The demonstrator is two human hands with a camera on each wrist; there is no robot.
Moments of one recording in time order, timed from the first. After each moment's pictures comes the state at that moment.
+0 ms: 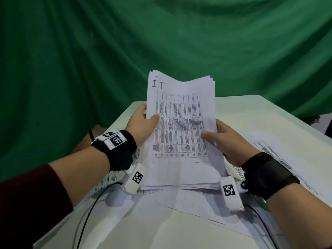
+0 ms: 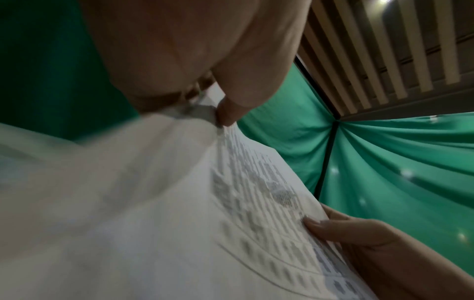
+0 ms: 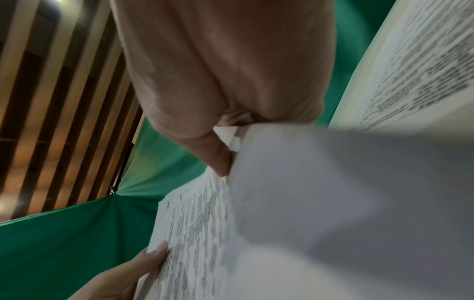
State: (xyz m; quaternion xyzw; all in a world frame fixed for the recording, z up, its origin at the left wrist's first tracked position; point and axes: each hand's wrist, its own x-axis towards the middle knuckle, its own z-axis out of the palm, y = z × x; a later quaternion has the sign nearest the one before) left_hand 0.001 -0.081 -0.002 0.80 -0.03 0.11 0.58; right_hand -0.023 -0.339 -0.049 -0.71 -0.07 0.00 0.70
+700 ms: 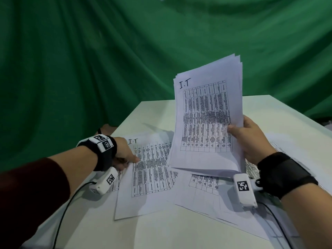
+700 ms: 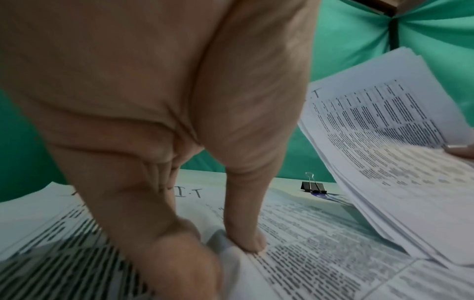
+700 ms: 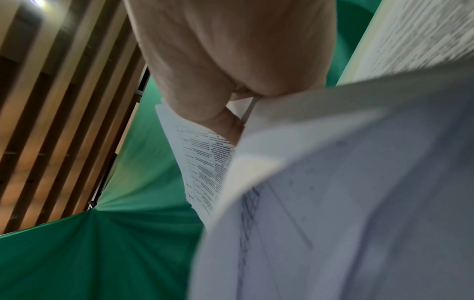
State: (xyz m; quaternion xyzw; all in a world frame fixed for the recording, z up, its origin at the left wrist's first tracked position) left_hand -0.018 0.014 -0.016 0.94 0.17 -0.20 0.23; right_hand -0.003 -0.364 -0.062 -0.69 0.00 -0.13 0.71
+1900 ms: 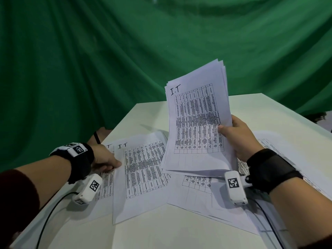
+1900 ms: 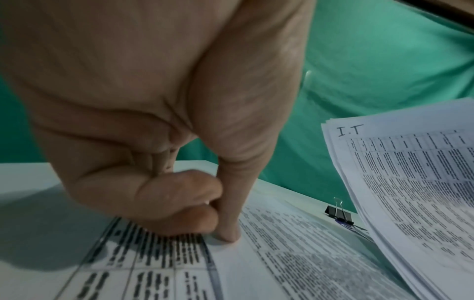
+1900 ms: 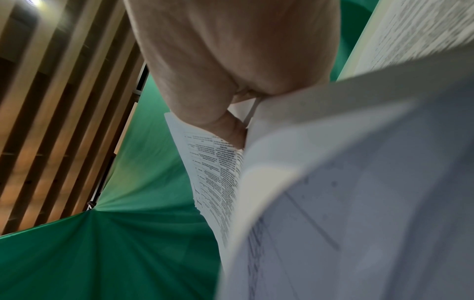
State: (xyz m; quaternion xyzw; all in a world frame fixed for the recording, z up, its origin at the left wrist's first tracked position) left_hand -0.007 0.069 -0.039 0.89 0.26 -0.20 0.33; right_hand -0.006 -0.363 -0.060 -0.72 0.00 -0.13 0.68
